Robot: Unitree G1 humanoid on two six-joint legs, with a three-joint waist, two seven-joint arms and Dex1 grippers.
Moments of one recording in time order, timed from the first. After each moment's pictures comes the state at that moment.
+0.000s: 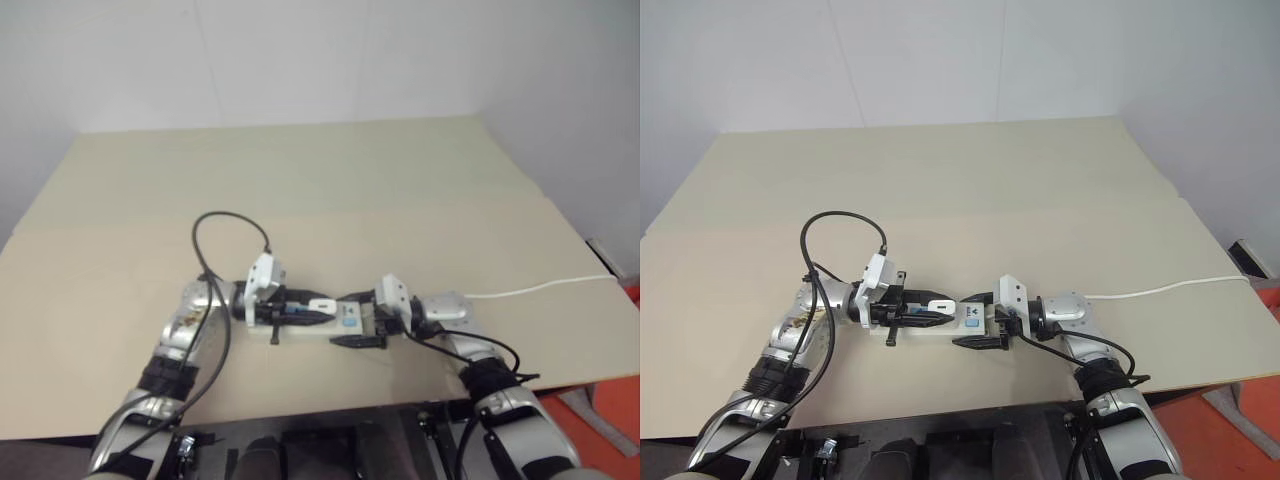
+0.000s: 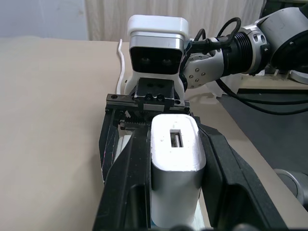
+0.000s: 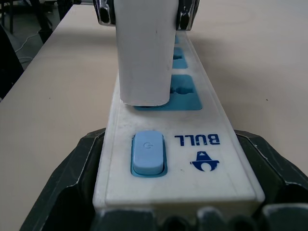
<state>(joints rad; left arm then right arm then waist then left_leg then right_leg) -0.47 0.42 -0.17 0.23 -0.40 0.08 -1.39 -0.51 -0.35 0.22 0.53 0.20 -0.22 1.34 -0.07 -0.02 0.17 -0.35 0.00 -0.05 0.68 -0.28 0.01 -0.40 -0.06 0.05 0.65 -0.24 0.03</state>
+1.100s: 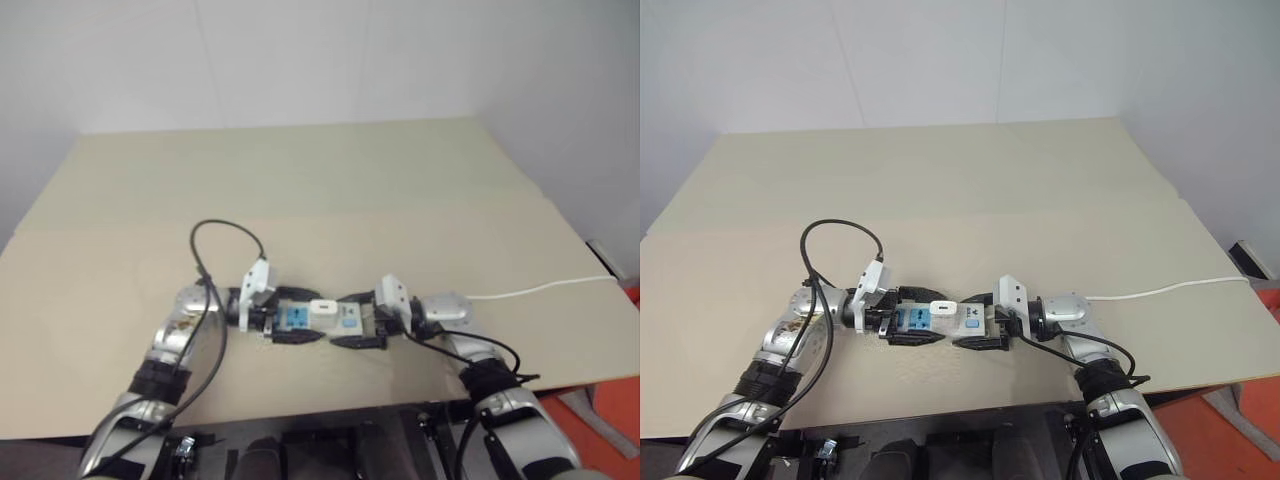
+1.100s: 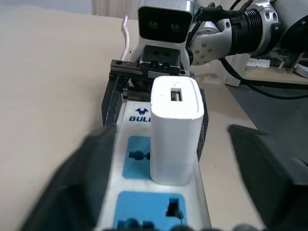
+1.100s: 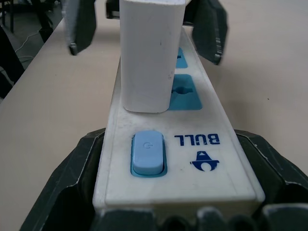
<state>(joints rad) -0.45 0.45 -0.18 0.24 -0.38 0.12 -1.37 -0.51 -0.34 0.22 0.52 0.19 -0.21 1.35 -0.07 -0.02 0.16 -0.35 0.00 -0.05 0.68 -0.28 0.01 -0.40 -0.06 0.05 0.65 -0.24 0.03</state>
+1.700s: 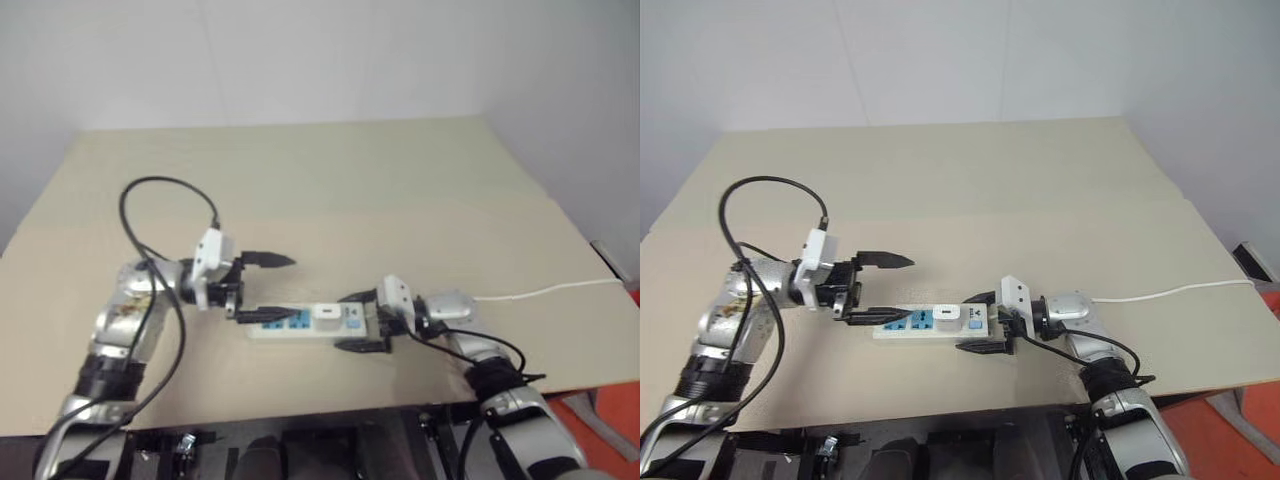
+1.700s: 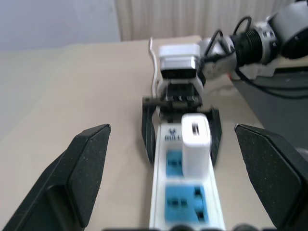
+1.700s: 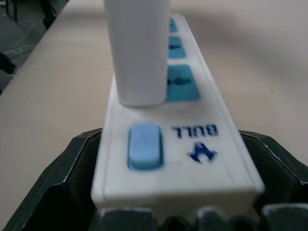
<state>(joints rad) -0.41 0.66 0.00 0.00 -0.49 0.18 -1.38 -0.49 -0.42 0.21 0.46 0.20 -0.18 1.35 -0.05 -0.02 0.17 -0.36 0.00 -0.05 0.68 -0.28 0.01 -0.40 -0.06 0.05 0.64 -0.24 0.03</state>
